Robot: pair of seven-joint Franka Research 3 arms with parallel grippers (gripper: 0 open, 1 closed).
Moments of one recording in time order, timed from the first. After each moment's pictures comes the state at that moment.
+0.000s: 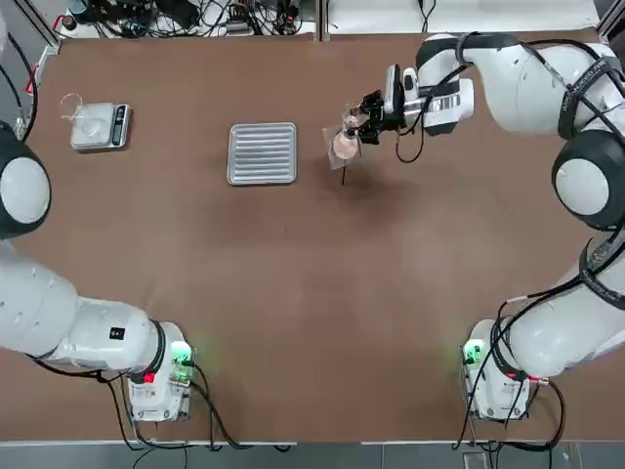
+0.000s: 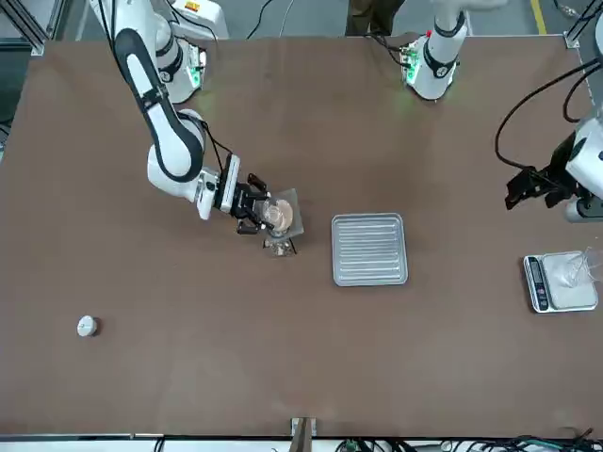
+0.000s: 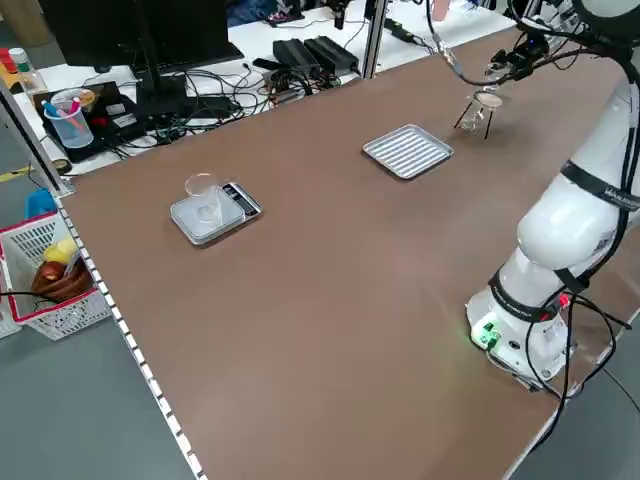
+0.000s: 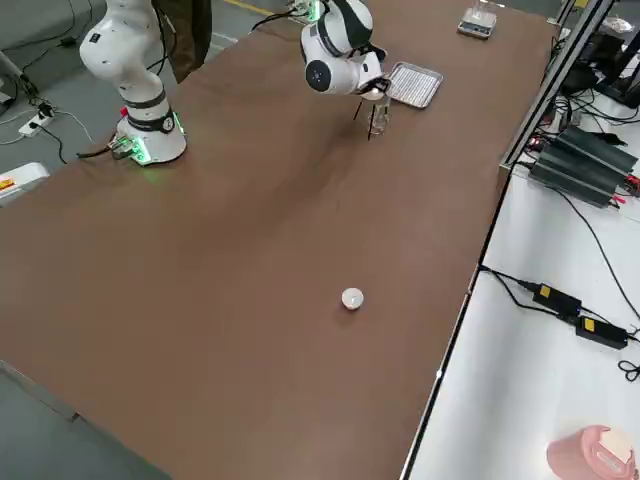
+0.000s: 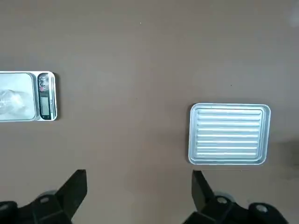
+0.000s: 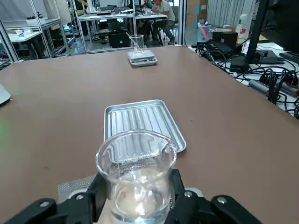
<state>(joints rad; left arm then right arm) -0.10 0.06 0.06 -1.59 -0.04 1.71 -0.06 0.30 0.32 0.21 -2.14 1.77 2.37 -2.38</state>
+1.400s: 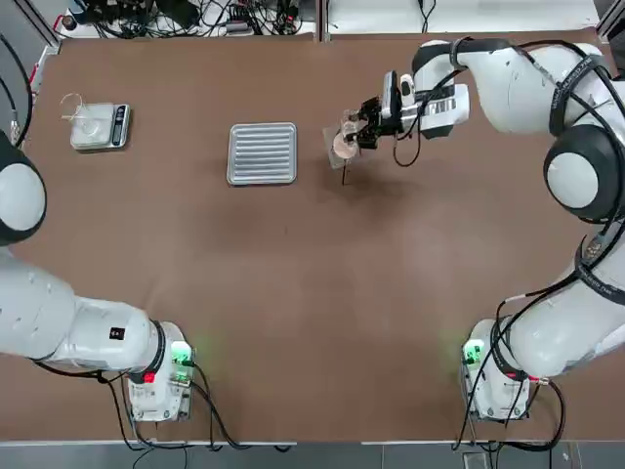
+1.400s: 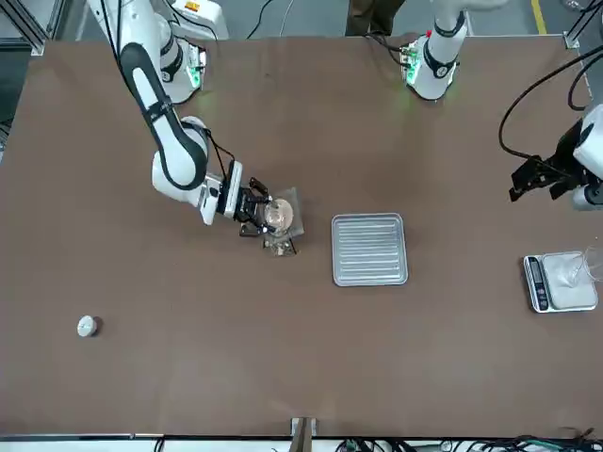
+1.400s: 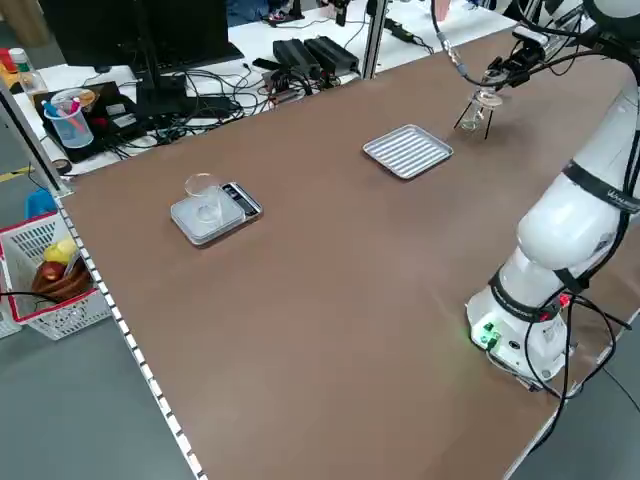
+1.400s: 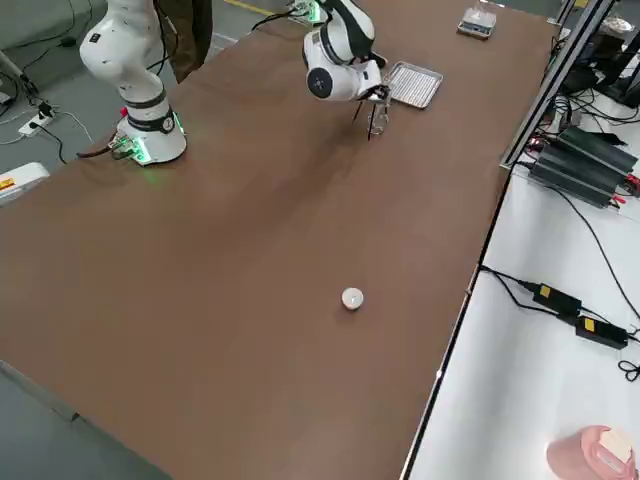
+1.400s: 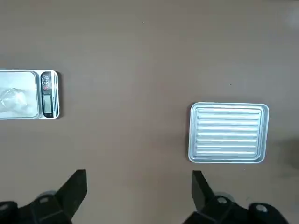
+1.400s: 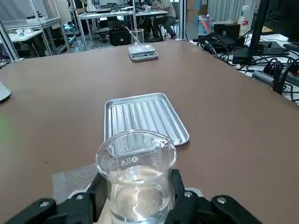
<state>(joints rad) -0.10 0.03 0.06 -1.60 -0.04 1.70 -0.06 0.30 0.37 0.21 -2.12 1.77 2.38 -2.39</state>
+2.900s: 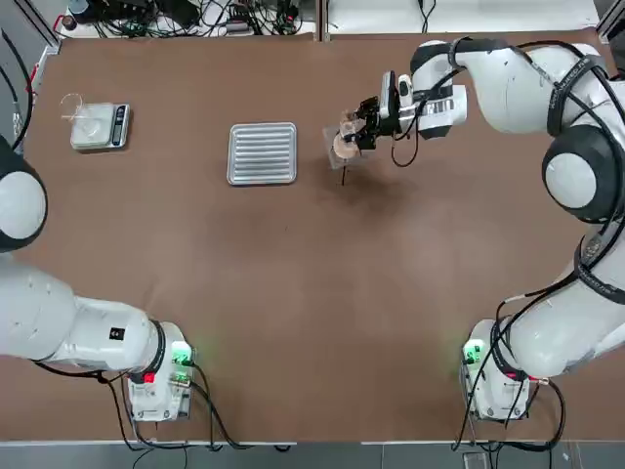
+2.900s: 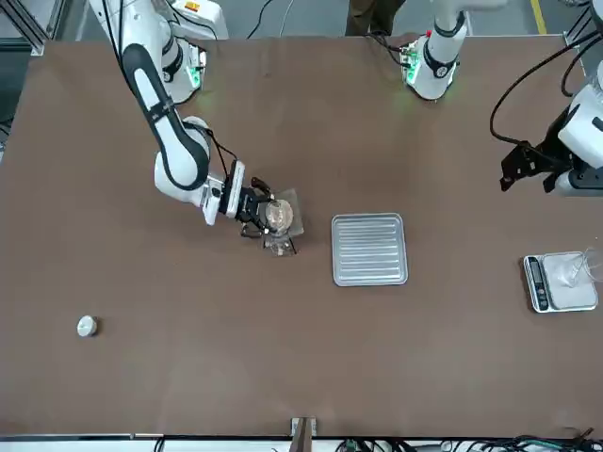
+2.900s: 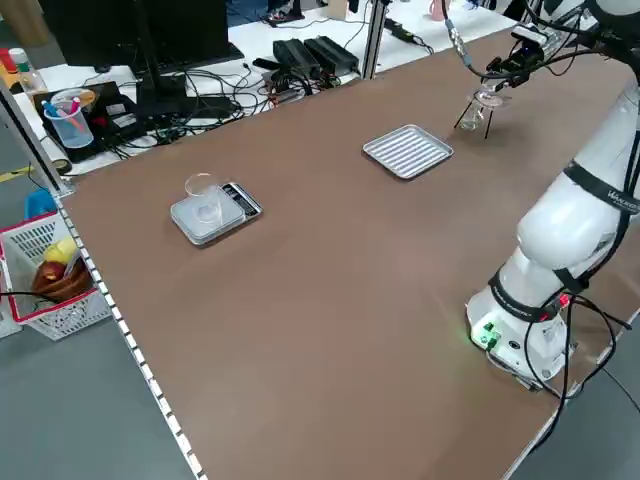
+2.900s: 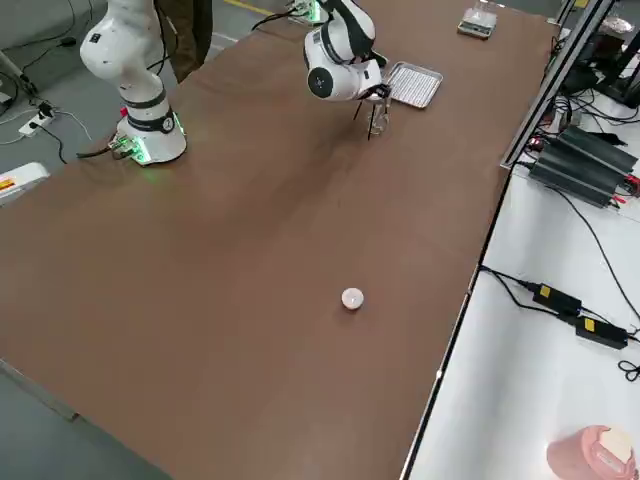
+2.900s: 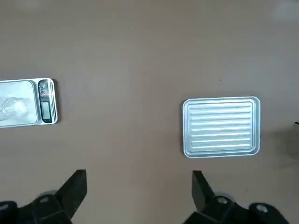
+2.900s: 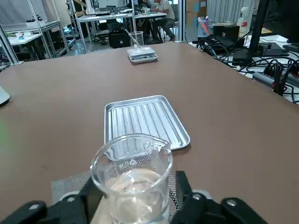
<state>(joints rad) -0.10 0.02 0.01 -1.56 -0.02 1.67 -0.06 0.30 0.38 0.22 -2.12 1.79 2.38 -2.39</state>
